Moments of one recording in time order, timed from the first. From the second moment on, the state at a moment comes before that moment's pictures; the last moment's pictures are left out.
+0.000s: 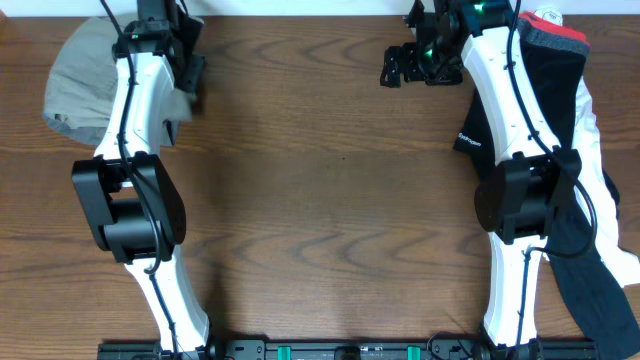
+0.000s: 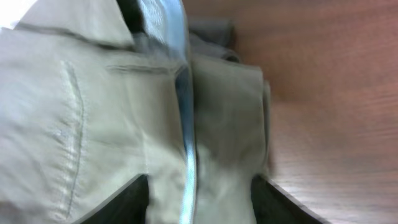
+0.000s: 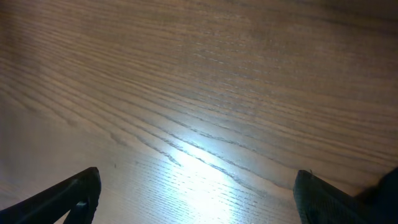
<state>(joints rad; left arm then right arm) 0.07 2.16 1.91 -0.82 -0.17 0.42 0.19 2.33 2.35 -1.29 -0.28 0.09</state>
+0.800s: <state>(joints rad) 0.13 2.14 1.91 -0.46 -0.19 0.07 0.19 2.33 2.35 -1.27 -0.27 0.07</state>
